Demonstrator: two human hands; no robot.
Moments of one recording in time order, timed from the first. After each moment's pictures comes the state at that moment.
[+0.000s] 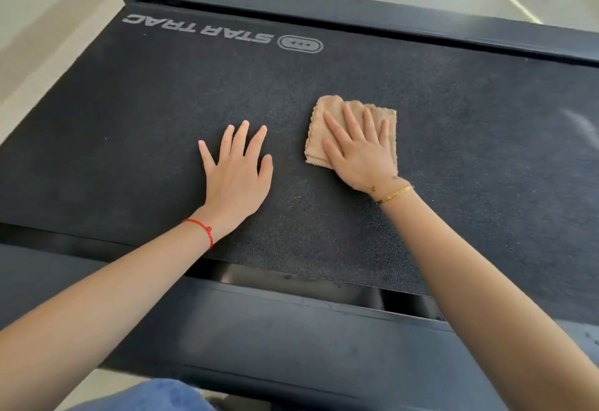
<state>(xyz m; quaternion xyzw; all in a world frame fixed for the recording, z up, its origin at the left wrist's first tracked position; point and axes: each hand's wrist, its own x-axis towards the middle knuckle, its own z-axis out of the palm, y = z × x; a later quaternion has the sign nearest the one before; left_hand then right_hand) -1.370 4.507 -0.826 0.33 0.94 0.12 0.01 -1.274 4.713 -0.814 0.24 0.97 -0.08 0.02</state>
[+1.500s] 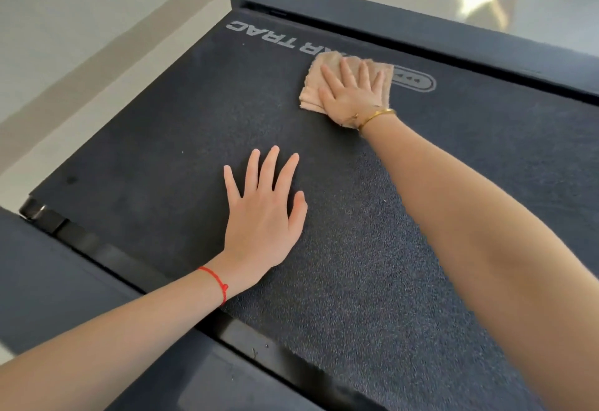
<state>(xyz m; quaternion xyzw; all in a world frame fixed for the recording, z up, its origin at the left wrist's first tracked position) -1.408 4.470 -0.829 0.23 0.97 0.07 -0.03 -1.542 4.698 -0.810 0.12 0.99 -0.08 0.08</state>
